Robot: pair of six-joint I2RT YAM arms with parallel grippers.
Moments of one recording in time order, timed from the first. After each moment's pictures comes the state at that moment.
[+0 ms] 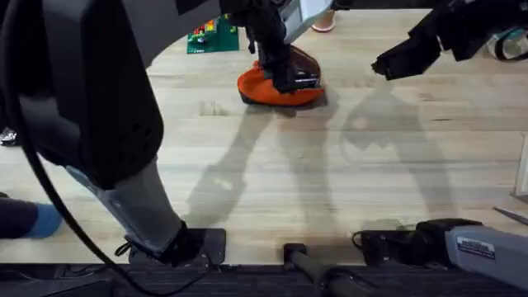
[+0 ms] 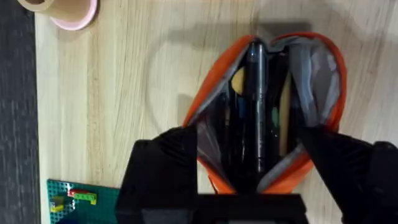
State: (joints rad) left arm -0.42 1.94 1.63 -0.83 0.29 1.01; right arm 0.07 1.35 1.48 -1.17 -0.32 -0.57
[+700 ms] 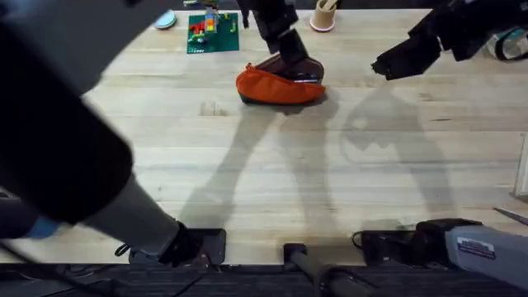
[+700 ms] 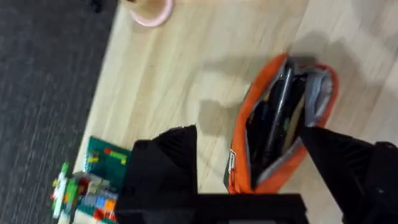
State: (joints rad) left arm -0.42 1.82 1.70 -0.84 0.24 0.78; right arm 0.07 1.35 1.48 -1.17 -0.32 -0.57
